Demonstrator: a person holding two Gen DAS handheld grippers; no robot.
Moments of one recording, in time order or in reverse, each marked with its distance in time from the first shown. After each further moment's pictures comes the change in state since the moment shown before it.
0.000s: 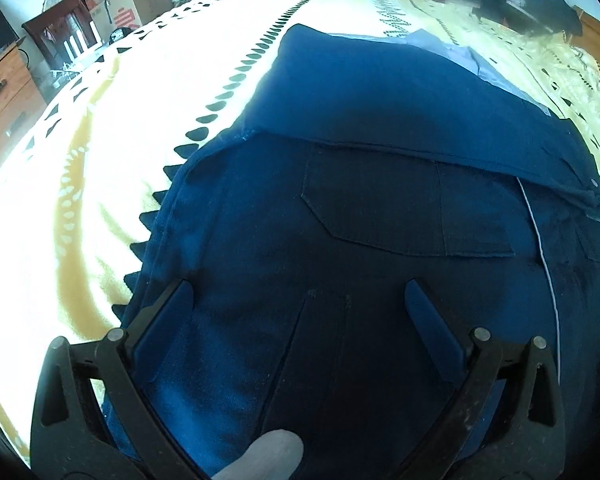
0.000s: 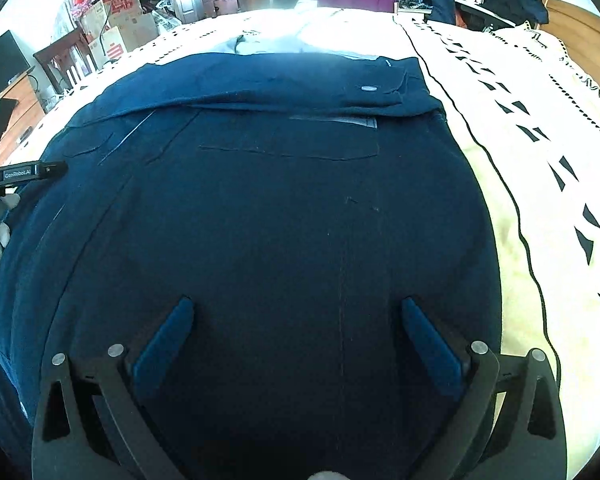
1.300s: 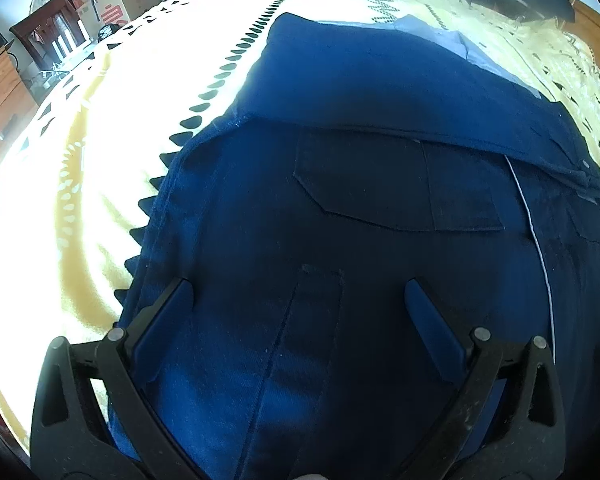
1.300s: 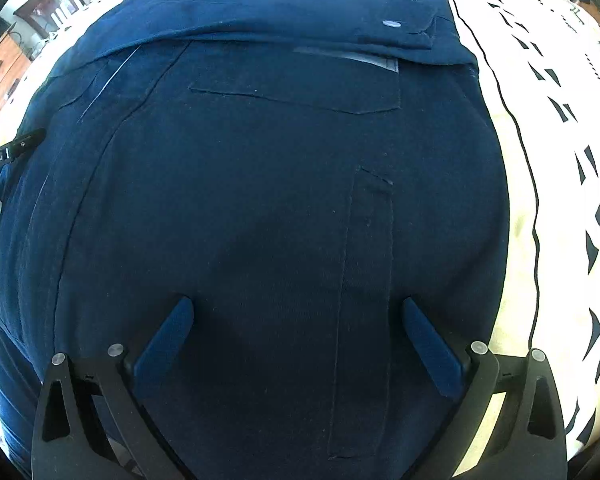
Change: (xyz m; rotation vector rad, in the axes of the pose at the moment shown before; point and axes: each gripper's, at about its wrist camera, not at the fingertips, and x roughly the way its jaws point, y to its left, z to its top) left arm -0.010 0.000 0.004 0.037 0.054 -0.005; right arm 0.022 0.002 0.031 -0.048 0.345 0.005
